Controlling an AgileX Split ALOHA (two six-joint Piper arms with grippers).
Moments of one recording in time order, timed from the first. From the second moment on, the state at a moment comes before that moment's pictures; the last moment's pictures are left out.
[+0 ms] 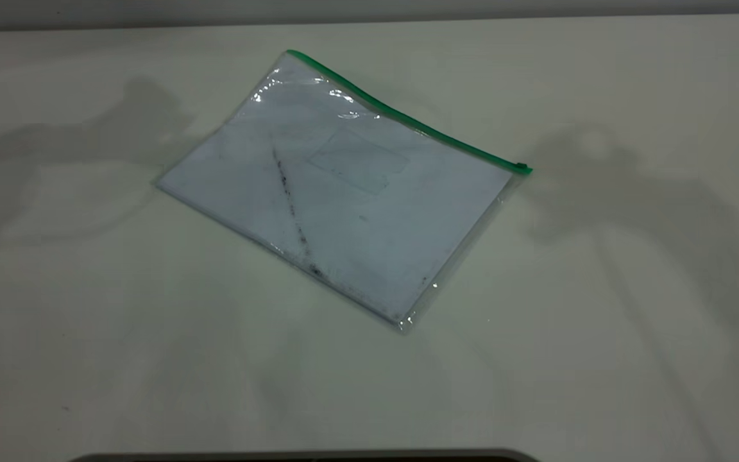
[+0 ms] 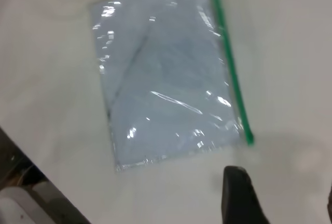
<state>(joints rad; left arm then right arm) 0.06 2.16 -1.89 -0.76 1.17 0.84 0.17 1.71 -1.77 0.41 1.23 -0.54</state>
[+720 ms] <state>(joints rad) 0.05 1.40 -1.50 -0.33 1.17 0.39 0.17 0.99 -0.81 0.10 1.21 -0.15</state>
